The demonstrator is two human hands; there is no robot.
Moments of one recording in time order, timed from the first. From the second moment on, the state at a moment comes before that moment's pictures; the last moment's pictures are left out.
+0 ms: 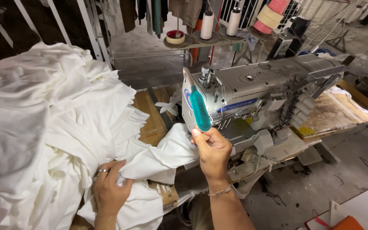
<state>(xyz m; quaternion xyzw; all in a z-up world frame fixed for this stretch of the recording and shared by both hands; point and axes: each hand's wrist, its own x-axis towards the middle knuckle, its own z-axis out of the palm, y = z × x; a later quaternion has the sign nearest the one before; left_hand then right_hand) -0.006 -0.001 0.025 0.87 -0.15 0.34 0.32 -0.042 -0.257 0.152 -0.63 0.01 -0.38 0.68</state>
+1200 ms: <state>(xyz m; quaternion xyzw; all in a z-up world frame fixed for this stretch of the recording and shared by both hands) -0.058 -0.188 0.211 0.67 -0.50 0.13 0.53 -0.081 -0.380 0.159 -0.76 -0.26 -0.33 0.49</state>
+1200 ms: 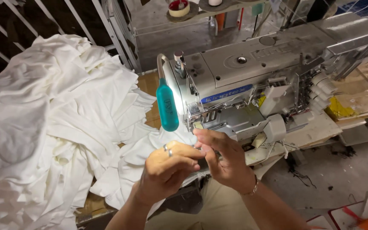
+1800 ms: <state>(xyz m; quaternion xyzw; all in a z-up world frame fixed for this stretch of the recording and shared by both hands) -0.029 -0.179 0.195 0.79 -0.42 -0.05 0.45 -0.059 -0.374 0.071 -0.56 -0.16 0.01 0.81</state>
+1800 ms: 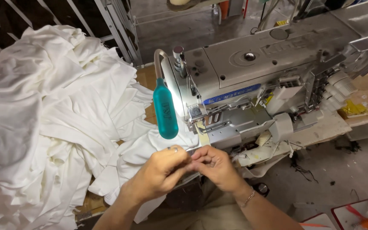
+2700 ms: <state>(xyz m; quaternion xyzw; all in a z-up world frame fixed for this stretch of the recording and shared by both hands) 0.005 -0.203 0.120 0.85 -0.35 0.25 0.30 -0.022 -0.378 0.095 -0.77 -0.09 -0.21 0.59</state>
